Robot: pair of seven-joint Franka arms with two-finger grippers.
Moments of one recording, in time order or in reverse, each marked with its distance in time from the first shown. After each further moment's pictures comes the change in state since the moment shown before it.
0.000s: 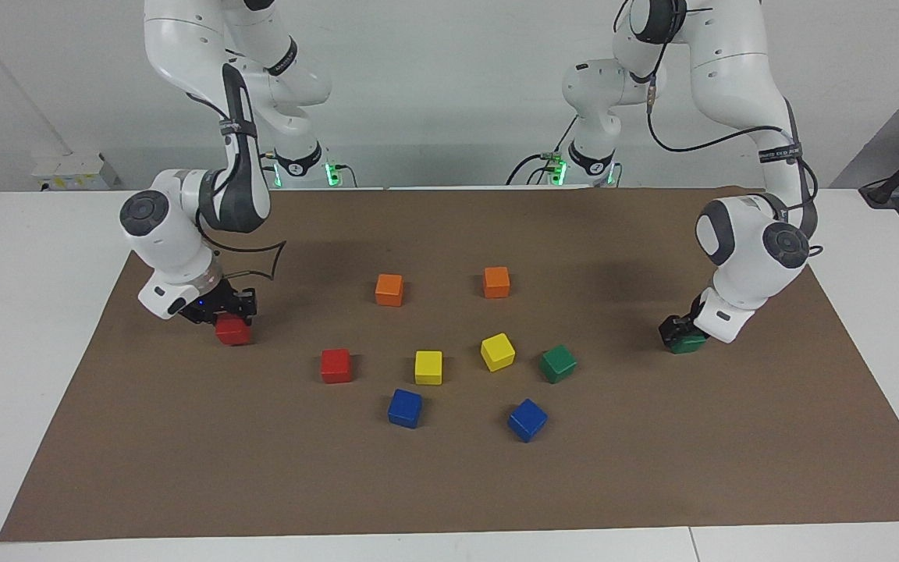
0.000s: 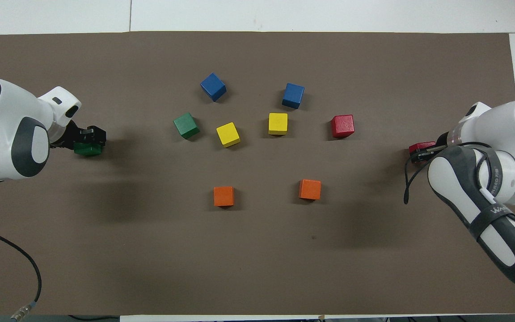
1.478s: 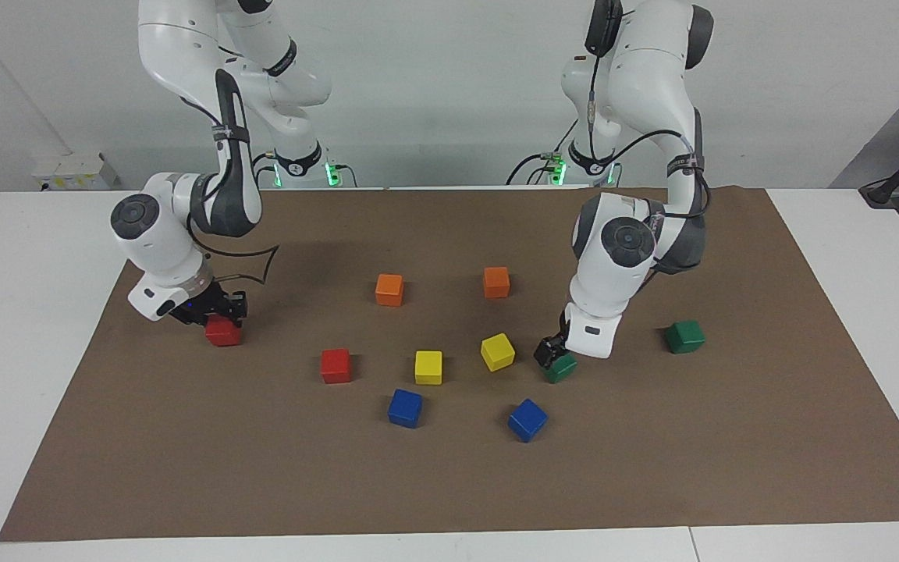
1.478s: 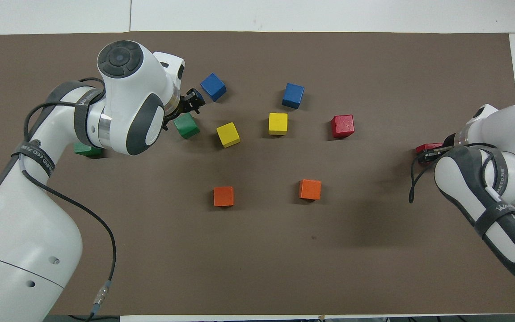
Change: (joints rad) left arm -0.392 0.139 -0.012 0.336 -0.029 -0.133 -0.754; right arm -0.038 0.014 -0.003 -0.005 -0.020 0.018 0.008
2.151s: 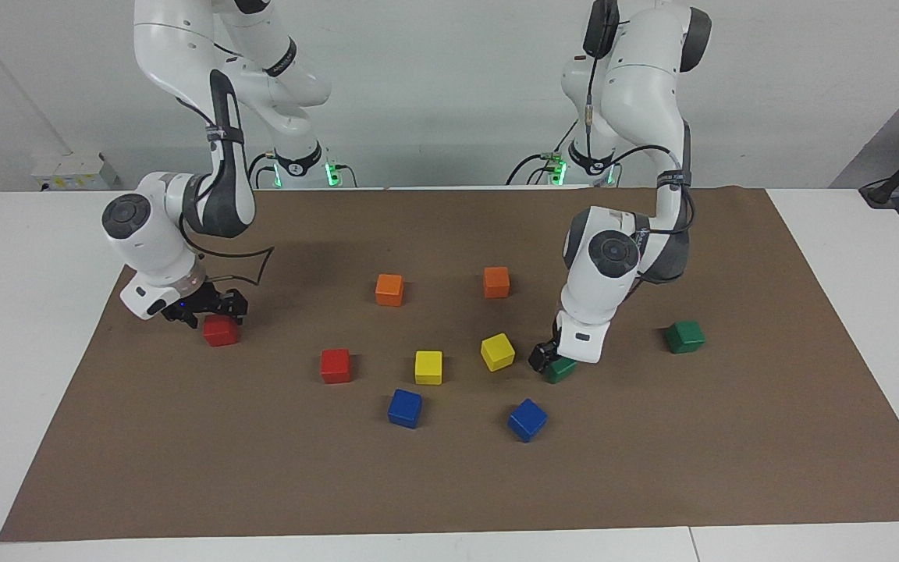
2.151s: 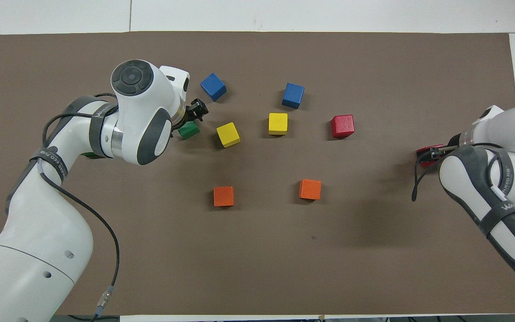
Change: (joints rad) left arm -0.011 0.008 0.005 -0.097 0.000 0.116 -0.011; right arm -0.012 0.000 0.004 0.007 0.000 0.000 0.045
